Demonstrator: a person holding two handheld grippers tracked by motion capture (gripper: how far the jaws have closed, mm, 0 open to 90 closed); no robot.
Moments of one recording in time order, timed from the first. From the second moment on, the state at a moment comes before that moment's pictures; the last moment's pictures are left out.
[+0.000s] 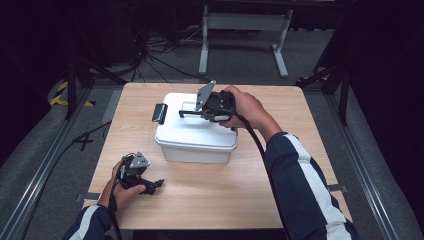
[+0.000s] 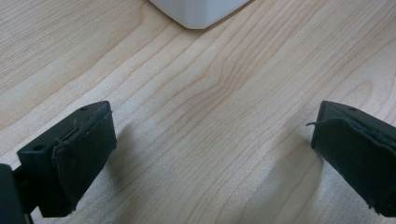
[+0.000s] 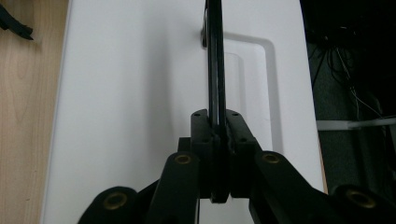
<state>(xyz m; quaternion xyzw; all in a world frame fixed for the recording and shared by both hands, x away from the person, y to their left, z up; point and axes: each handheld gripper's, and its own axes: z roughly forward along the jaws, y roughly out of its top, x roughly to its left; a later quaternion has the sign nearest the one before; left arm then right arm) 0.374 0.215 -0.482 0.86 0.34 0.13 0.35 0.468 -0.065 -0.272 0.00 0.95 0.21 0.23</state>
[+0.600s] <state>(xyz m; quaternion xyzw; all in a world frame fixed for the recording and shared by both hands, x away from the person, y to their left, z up) 0.374 0.215 -0.482 0.86 0.34 0.13 0.35 0.466 -0.083 -0.257 0.00 0.94 0.23 0.24</state>
